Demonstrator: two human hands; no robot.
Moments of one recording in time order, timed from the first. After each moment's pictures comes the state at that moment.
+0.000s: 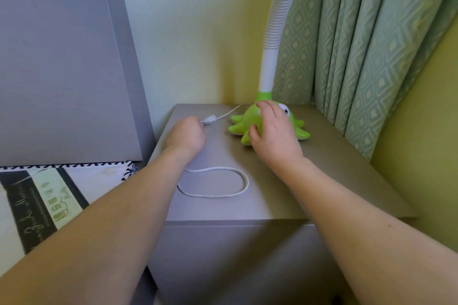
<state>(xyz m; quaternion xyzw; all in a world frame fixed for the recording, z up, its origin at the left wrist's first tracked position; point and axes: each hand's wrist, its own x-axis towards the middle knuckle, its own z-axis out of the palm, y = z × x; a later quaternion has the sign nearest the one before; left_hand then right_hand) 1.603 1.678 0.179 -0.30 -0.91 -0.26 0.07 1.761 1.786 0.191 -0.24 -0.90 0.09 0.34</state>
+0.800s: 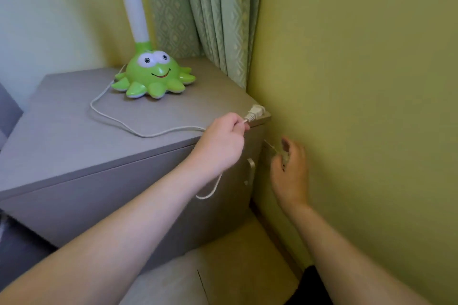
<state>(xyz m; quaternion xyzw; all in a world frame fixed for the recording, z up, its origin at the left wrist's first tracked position) 1.880 1.721 0.135 -0.55 -0.67 -0.46 -0.19 2.025 1.763 0.056 -0.52 -0.68 0.22 0.46</state>
